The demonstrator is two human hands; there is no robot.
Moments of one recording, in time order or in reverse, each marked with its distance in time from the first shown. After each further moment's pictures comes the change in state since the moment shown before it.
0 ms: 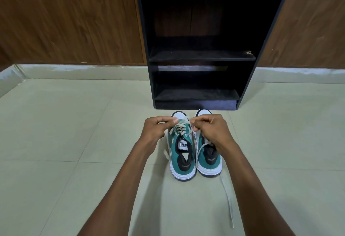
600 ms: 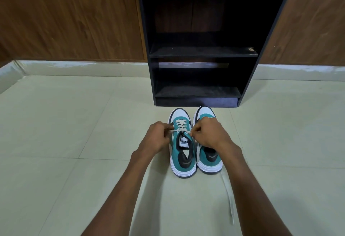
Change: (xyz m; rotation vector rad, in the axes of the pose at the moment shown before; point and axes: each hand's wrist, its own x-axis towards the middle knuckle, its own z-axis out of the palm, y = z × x) left_hand 0.002 -0.032 -0.003 0.809 -0.069 0.273; right_hand -0.004 0.002 0.008 -0.677 -0.147 -0.098
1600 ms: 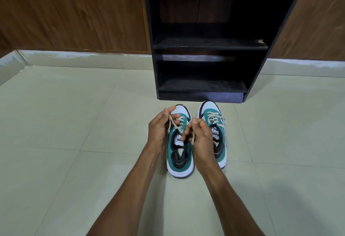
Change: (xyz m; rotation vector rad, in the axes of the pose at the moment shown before) left_hand -0.005 0.017 0.017 -1.466 0.184 -0.264; right_hand -0.021 -0.016 0.072 1.409 0.184 -0.007
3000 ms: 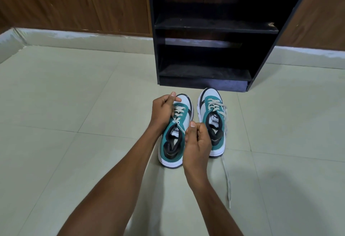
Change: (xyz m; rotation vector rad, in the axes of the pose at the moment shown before) left_hand 0.022 -0.013 0.003 0.524 0.059 0.131; right_hand -0.056 0.015 0.008 -0.277 0.239 -0.168
